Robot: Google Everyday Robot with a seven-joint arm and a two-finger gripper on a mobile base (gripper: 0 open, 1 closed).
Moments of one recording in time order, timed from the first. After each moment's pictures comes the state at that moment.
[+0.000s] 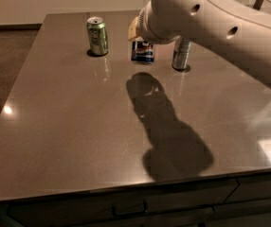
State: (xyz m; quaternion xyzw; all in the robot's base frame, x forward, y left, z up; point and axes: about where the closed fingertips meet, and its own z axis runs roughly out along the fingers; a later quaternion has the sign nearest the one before) arm 0.661 -0.029 0.962 -0.90 -0.01 -0.42 0.14
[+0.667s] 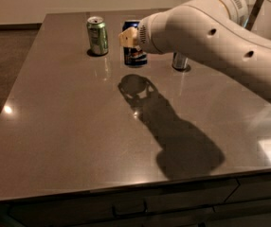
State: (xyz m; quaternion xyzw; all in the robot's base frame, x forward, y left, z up) arm 0.655 -0.007 0.957 -0.85 -0.13 -0.48 0.18
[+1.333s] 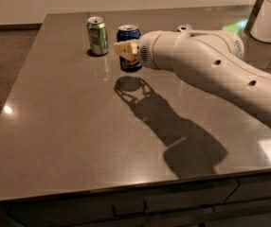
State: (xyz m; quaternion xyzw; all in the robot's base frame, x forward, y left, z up) arm 0.649 0.007 0.945 -0.79 -0.20 -0.54 0.20
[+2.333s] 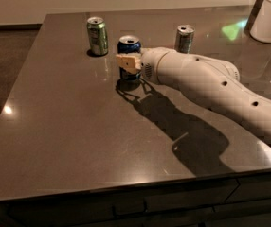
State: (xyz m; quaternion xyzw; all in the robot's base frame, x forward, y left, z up) arm 0.648 0.009 0.915 -0.75 -0.23 -0.57 0.24
